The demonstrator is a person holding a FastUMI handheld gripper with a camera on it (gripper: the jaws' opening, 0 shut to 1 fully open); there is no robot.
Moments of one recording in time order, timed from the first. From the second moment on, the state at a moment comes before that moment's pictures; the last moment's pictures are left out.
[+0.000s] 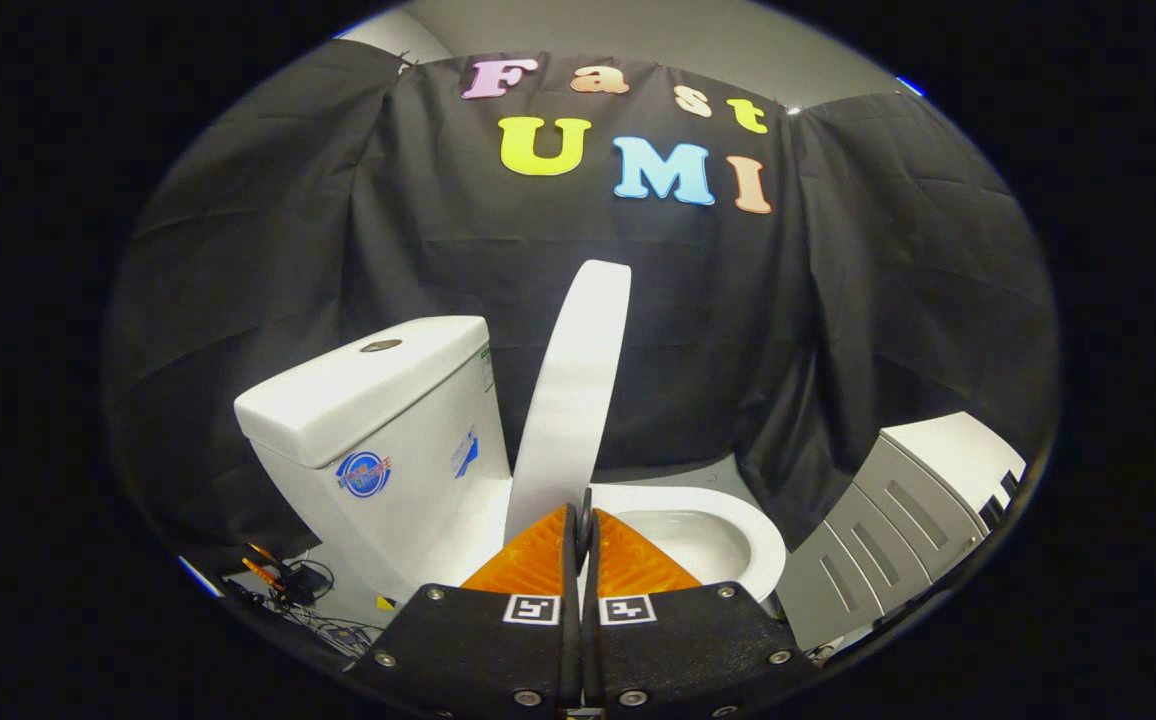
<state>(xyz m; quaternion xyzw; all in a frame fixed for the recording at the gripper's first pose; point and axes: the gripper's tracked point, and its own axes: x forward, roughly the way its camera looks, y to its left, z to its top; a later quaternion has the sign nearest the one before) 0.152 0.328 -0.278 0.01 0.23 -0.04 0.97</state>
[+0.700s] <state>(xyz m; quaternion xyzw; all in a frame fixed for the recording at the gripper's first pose) 0.169 0.419 -0.274 0.02 0.20 0.04 0.98</state>
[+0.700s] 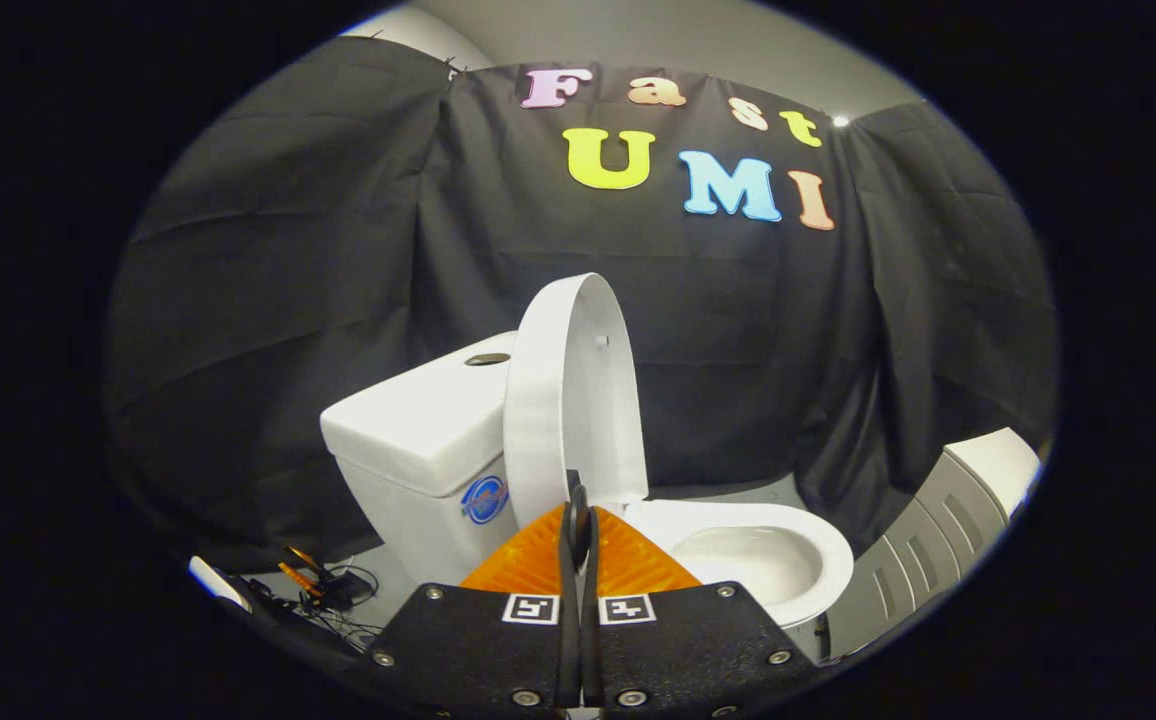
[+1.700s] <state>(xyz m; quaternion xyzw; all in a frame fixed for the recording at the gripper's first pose) 0.154 0.442 -0.231 0.05 0.16 0.15 0.97</state>
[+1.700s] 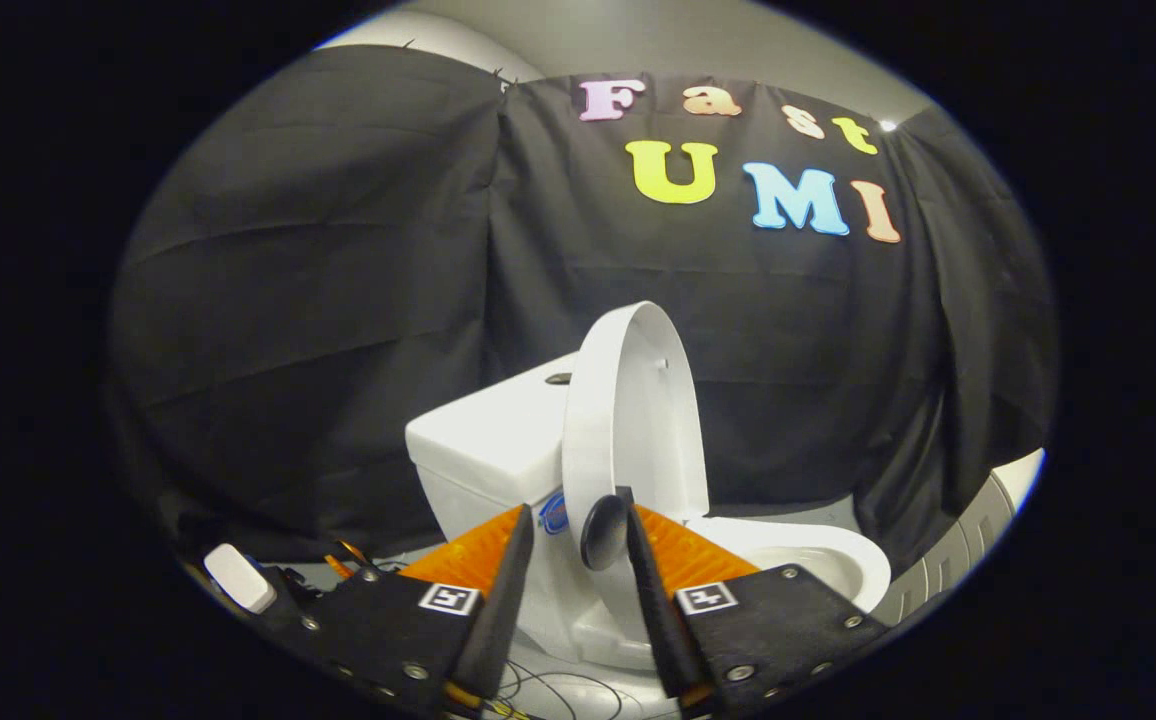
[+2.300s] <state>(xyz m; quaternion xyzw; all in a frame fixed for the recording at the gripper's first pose) 0.108 0.295 -0.113 0.09 0.04 0.15 0.98</state>
